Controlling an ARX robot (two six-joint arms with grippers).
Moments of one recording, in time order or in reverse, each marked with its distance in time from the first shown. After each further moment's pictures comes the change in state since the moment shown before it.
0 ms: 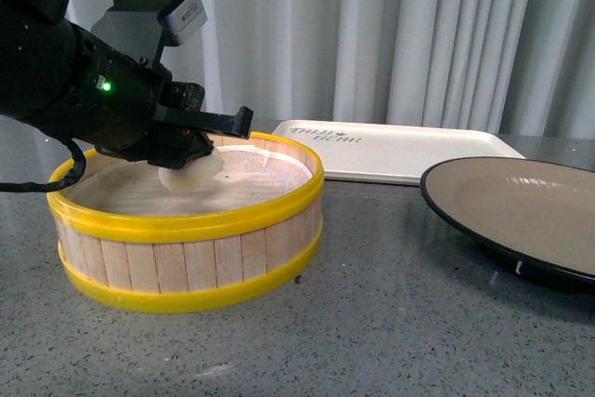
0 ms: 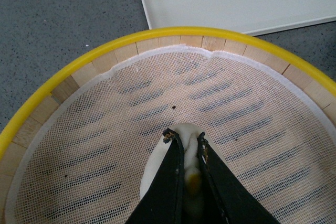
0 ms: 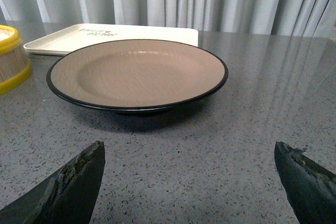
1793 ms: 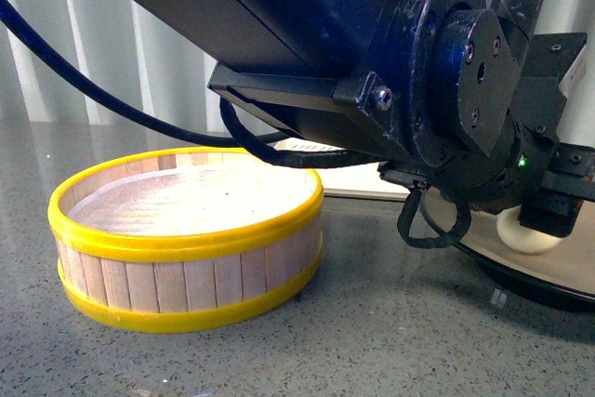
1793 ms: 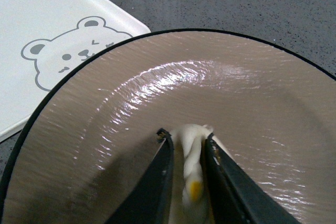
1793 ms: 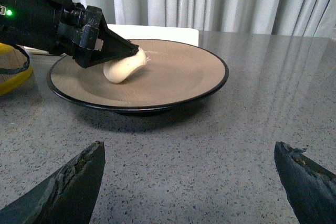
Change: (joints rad) left arm -0.432 0.466 0.499 0.061 0.127 0.000; right arm 0.000 0.000 0.000 0.000 0.000 0.000
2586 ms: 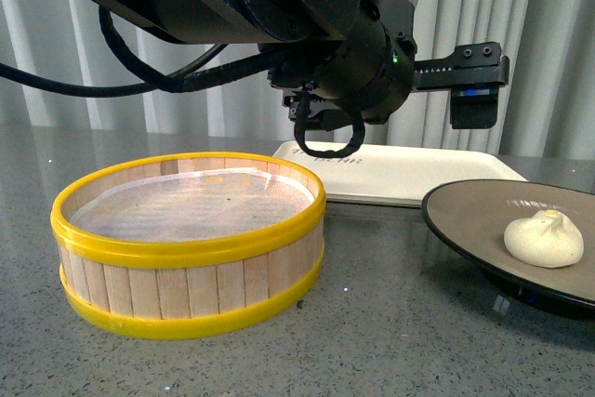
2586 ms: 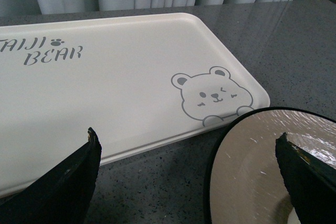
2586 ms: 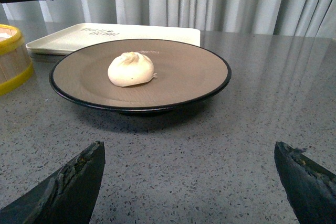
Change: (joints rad) left arm 0.128 -0.112 0.000 -0.006 -0.175 -0.194; right arm 0.000 0.000 0.000 0.000 0.000 0.000
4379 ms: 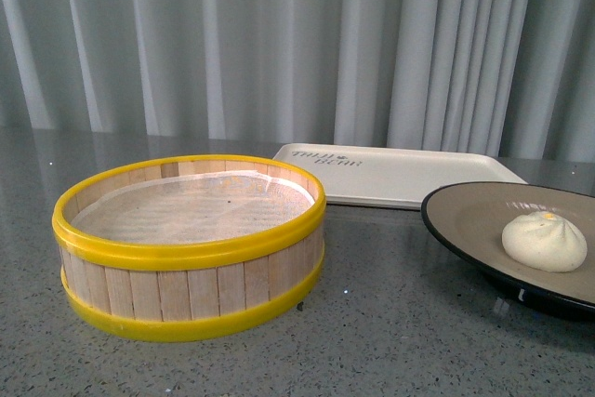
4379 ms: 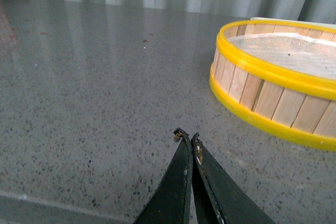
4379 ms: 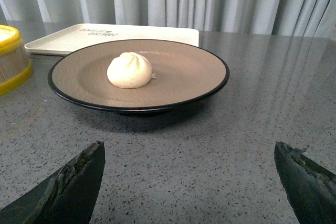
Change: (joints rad) left arm 0.597 -1.275 -1.619 0.575 0.010 0.095; right arm 0.000 0.000 0.000 0.000 0.000 0.000
